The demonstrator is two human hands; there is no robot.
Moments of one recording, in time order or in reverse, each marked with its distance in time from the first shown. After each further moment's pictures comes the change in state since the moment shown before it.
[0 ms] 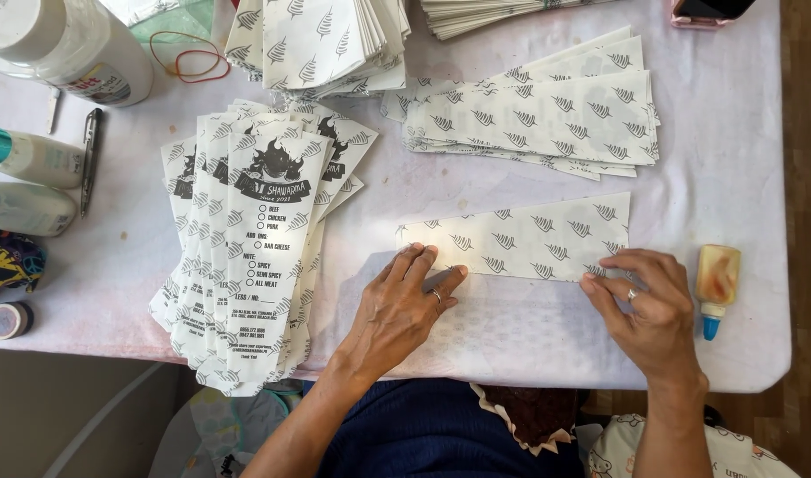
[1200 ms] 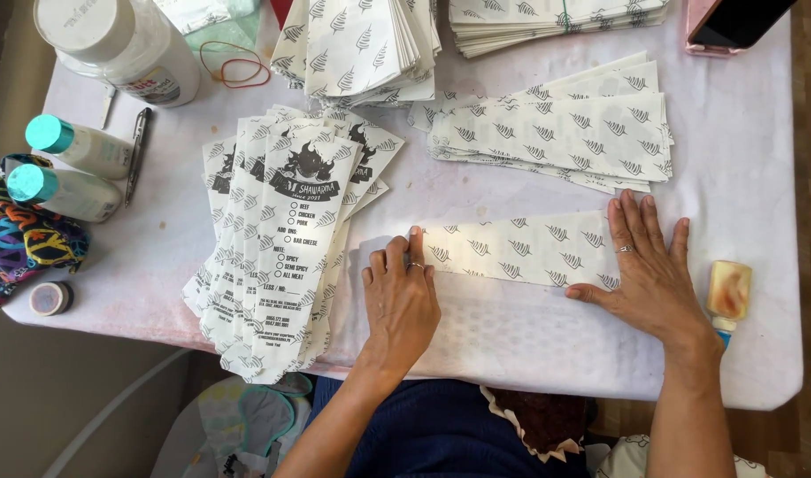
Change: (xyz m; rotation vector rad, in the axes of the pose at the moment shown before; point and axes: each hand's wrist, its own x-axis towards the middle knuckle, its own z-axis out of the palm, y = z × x) left_hand -0.004 0.007 0.015 0.172 0.080 -0.552; right_hand 0.048 0.021 0.009 -0.228 -0.650 0.259
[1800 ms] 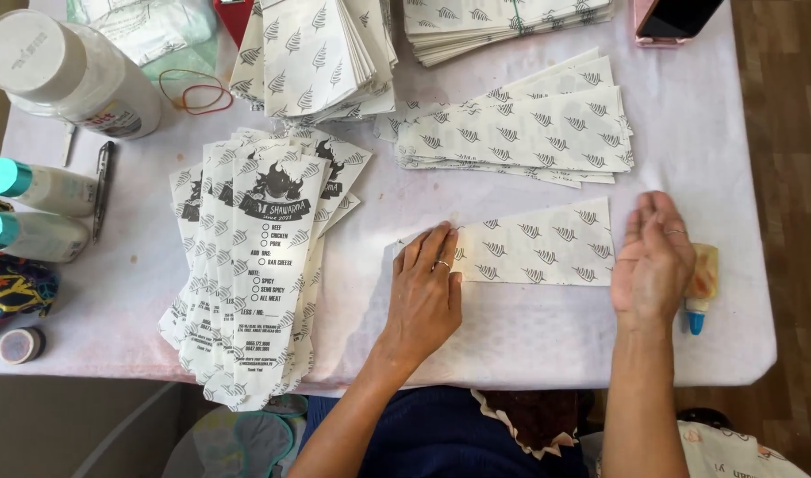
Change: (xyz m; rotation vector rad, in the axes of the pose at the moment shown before) left_hand 0.020 0.030 0.021 -0.346 0.000 0.285; right_hand 0.014 0.027 0.046 1.786 0.958 0.376
